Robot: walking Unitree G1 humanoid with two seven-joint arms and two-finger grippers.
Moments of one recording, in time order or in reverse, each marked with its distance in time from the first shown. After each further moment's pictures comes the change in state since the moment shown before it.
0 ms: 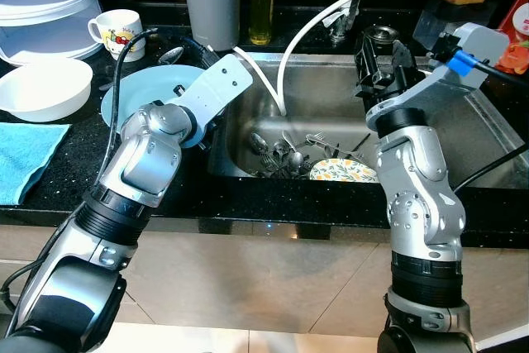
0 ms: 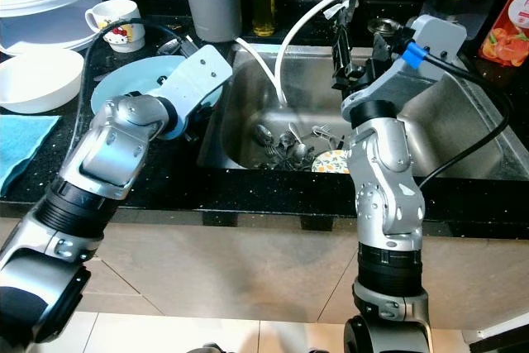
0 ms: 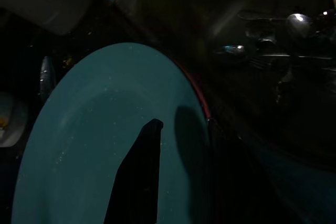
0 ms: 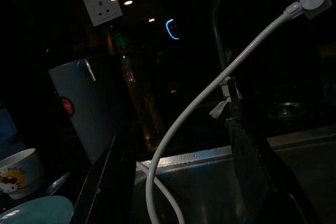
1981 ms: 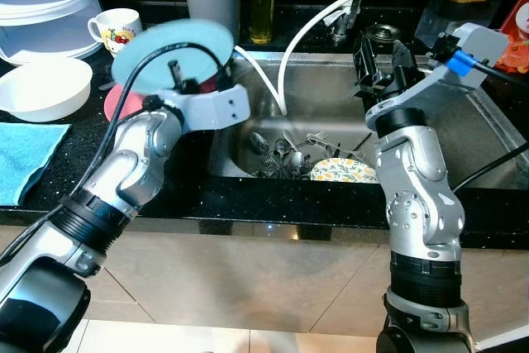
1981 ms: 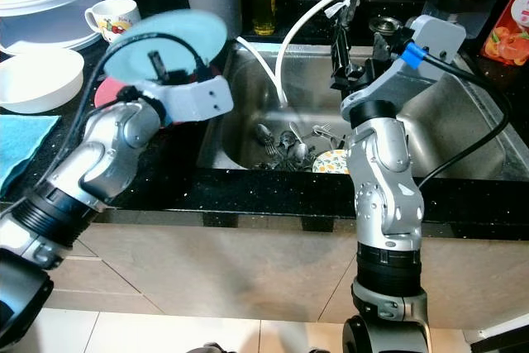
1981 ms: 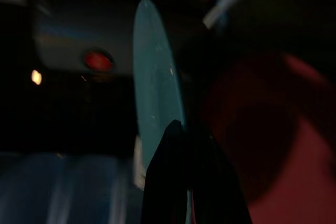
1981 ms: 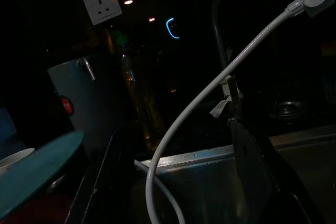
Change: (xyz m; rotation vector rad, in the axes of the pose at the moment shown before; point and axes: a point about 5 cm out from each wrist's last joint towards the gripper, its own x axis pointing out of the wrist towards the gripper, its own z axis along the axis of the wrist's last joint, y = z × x) left arm 0.001 0.012 0.001 0.651 -0.193 0.367; right arm 0.000 0.001 0.000 0.004 -0.002 0.003
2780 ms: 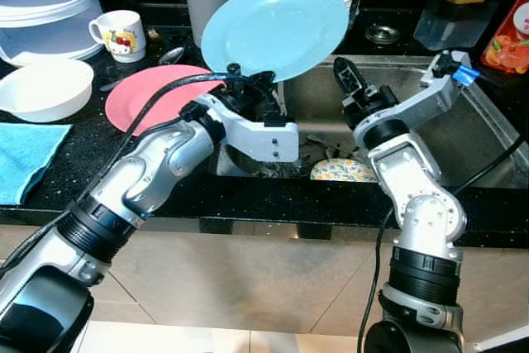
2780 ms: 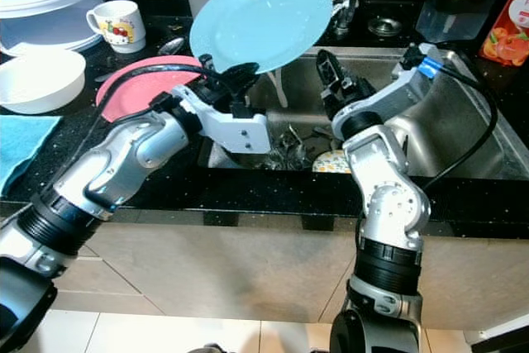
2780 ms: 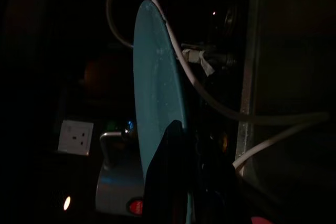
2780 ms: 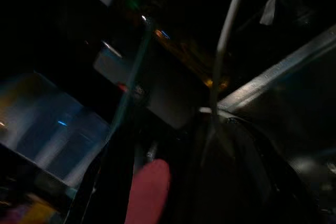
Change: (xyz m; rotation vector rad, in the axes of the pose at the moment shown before) left arm -0.020 -0.007 0.062 0.062 -0.552 0.081; right arm 0.000 -0.013 -0.019 0.613 0.236 0.003
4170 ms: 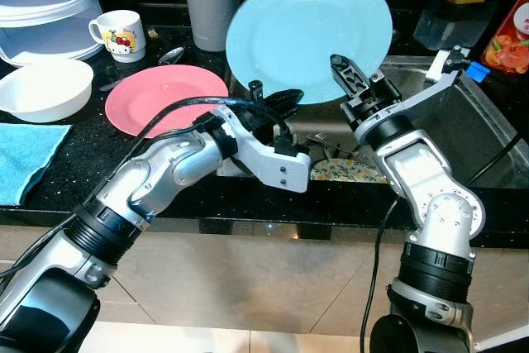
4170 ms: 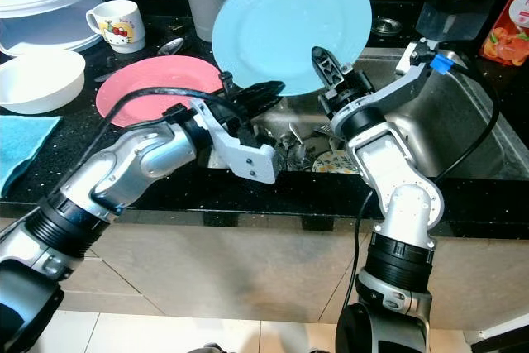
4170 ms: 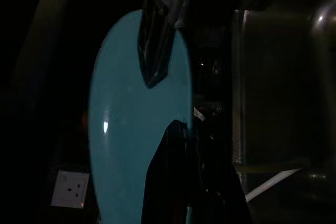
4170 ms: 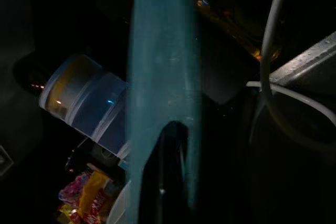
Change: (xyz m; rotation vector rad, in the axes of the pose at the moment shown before) left arm 0.000 -0.006 0.022 0.015 -0.186 -0.031; right arm -0.003 0.011 -0.004 0.130 0.125 0.130
